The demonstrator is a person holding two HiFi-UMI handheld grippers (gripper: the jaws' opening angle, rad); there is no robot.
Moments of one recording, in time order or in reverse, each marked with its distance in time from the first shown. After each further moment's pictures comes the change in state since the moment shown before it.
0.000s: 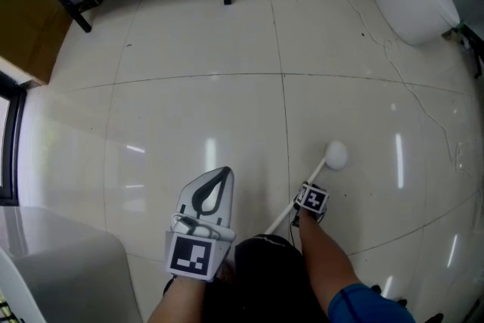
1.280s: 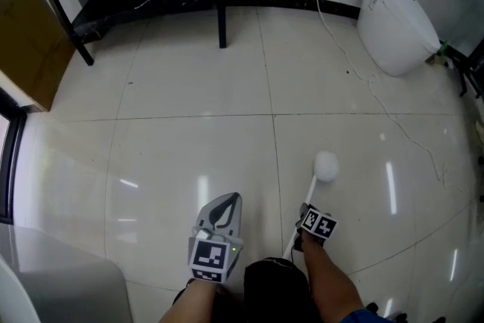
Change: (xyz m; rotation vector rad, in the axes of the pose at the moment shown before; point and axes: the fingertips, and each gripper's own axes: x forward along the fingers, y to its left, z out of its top) left arm 0.016 -0.009 -0.024 -0.028 0.083 -0.042; right arm -0.091 0.019 0.069 0.150 -0.152 0.227
